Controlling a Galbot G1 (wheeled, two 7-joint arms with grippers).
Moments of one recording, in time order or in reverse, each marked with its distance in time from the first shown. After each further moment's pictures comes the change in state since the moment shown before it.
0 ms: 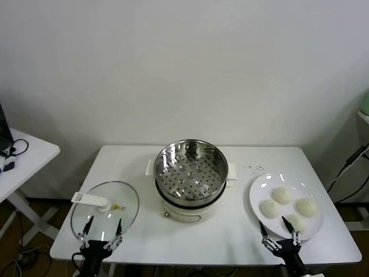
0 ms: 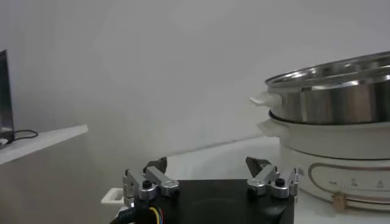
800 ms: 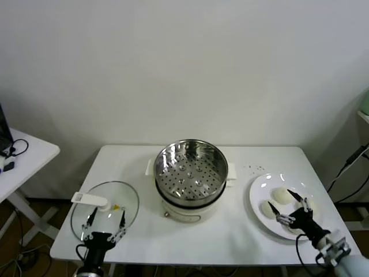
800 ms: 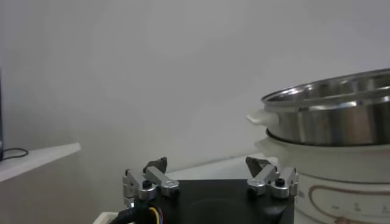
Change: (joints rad) left arm -0.046 0.008 0.031 -0.004 0.005 -0.018 -0.009; right arm 0.294 -0.389 0.086 -0.110 -0.075 -0.287 -0.441
